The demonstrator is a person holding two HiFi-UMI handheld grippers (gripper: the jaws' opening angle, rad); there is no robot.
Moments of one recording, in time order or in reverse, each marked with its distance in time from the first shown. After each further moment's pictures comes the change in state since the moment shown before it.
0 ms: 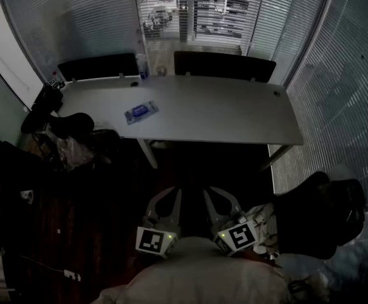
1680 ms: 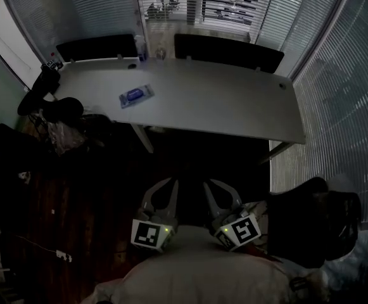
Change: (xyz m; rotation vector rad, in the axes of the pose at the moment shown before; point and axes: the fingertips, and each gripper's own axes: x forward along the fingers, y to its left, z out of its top) left arm 0.050 -0.023 -0.026 -0.013 0.050 0.080; right arm -0.005 -0.063 -0.003 0.072 0.005 0.091
